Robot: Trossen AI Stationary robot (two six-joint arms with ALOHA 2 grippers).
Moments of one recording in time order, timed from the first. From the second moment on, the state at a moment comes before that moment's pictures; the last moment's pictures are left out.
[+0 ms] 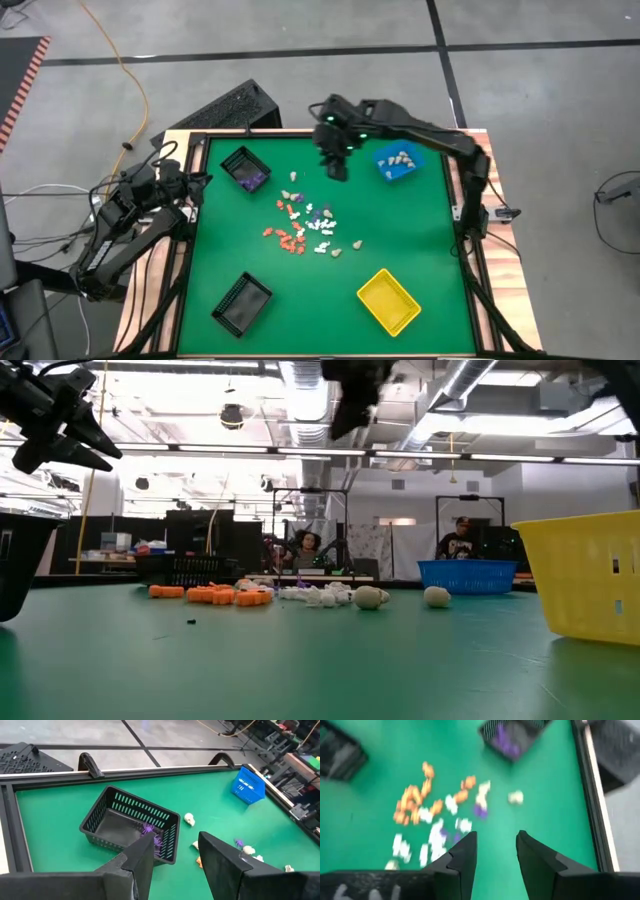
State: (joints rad) left arm 0.86 0.04 0.54 -0.83 0.07 -0.43; right arm -0.34 1.86 2.08 -1.14 -0.18 -0.23
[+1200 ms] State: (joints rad) left arm 0.86 0.04 0.54 -0.89 0.07 -0.47; right arm -0.21 1.85 1.03 -0.02 -0.07 -0.23
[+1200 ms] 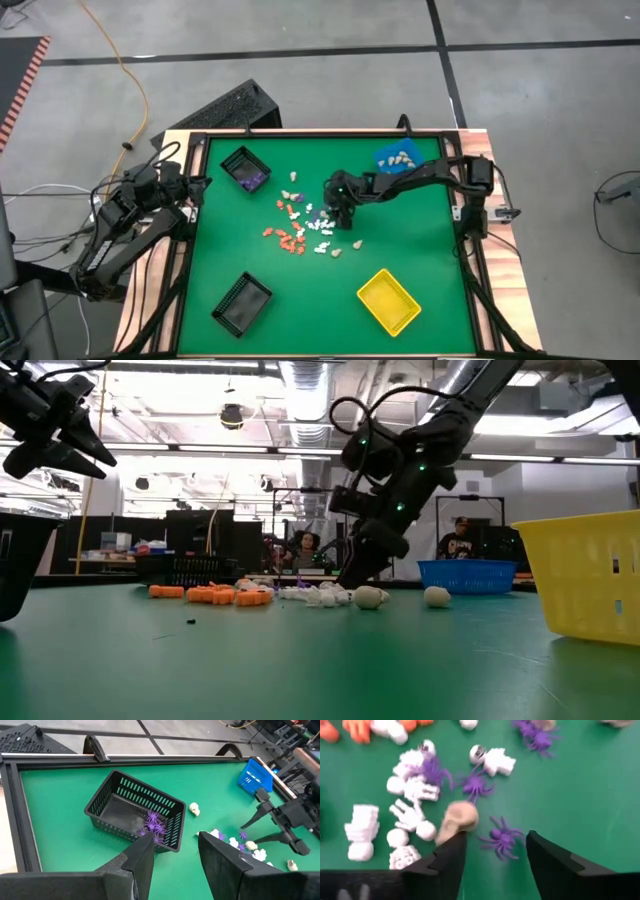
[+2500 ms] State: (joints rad) left arm 0.86 0.04 0.54 -0.90 0.06 -0.45; right arm -0.21 1.90 1.13 -0.10 -0.03 -0.05
